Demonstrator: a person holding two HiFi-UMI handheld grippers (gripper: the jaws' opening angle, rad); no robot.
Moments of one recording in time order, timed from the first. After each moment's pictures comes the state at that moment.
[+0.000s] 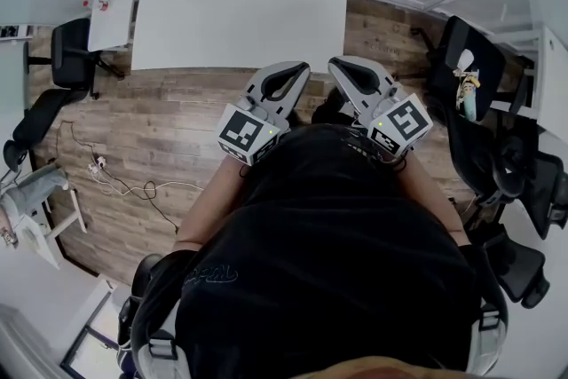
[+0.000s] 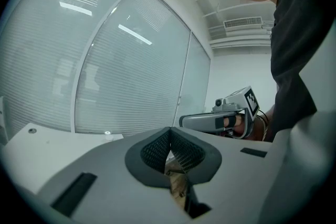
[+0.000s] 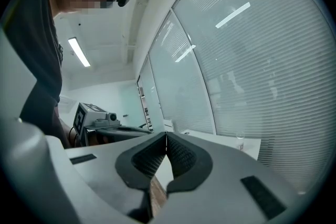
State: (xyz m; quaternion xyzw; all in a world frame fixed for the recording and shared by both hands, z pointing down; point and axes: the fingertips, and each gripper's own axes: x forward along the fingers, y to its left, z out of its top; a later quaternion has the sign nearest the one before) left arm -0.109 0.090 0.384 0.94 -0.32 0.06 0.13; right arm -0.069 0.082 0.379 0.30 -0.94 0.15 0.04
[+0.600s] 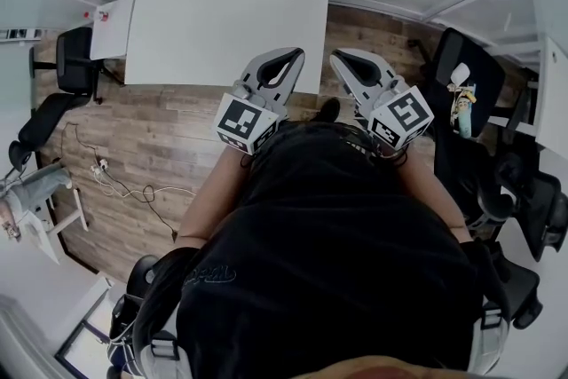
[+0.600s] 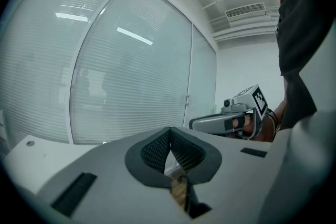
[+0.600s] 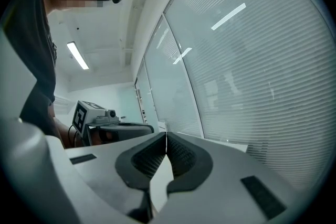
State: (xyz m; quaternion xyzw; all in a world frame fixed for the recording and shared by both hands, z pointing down) left arm -0.034 0.013 0.382 0.92 -0.36 0.08 0.10; right arm 0.020 0.014 0.385 0.30 -0.94 0.15 0.03
